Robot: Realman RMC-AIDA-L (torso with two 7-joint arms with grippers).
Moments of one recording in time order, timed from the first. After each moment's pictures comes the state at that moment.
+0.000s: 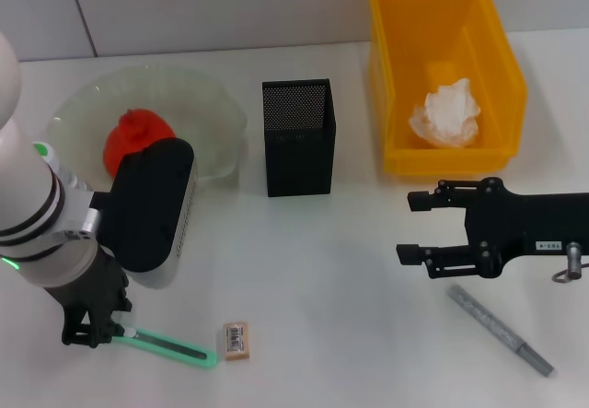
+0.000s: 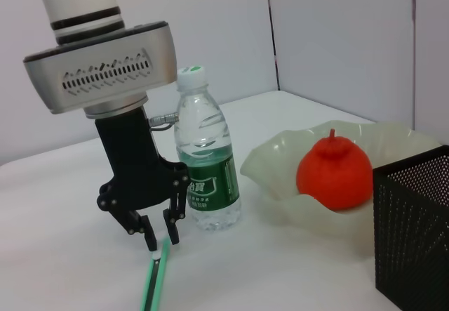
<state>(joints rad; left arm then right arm) -0.62 -2.08 1.68 1.32 2.75 1.65 -1.82 0.37 2.08 -0.81 -0.88 -1.96 -1.63 1.35</state>
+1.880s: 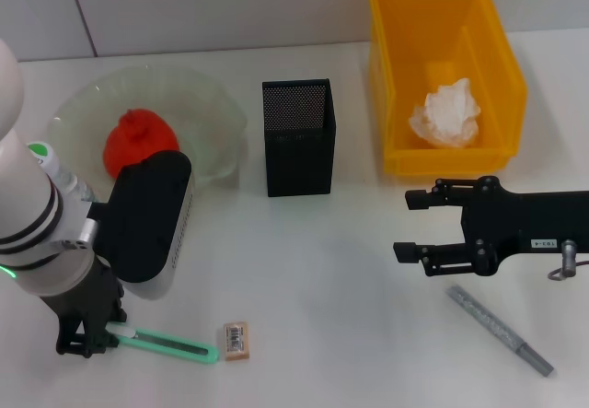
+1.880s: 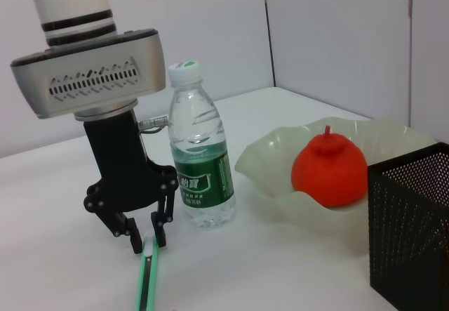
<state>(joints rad) -0.62 -2.08 1.69 1.29 2.75 1.65 -1.80 0.37 2.08 -0.82 -0.87 -1.96 -1.61 1.35</state>
